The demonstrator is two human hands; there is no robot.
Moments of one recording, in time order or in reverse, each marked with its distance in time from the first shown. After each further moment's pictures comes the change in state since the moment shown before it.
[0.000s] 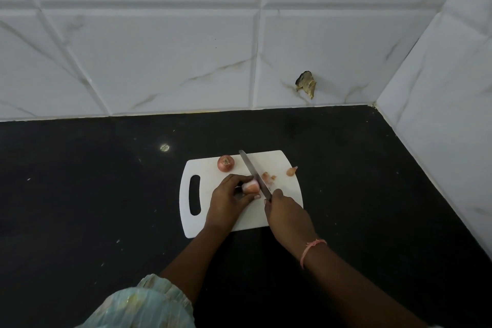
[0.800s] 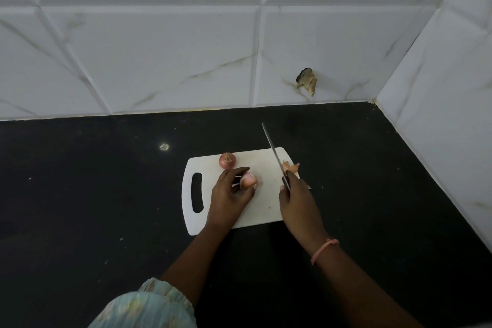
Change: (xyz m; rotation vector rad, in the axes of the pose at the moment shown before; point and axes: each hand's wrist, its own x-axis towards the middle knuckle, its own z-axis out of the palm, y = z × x) left_hand -0.005 0.006 -0.005 -0.132 0.062 -0.029; right_hand -0.002 0.012 -0.011 0.426 0.217 0.034
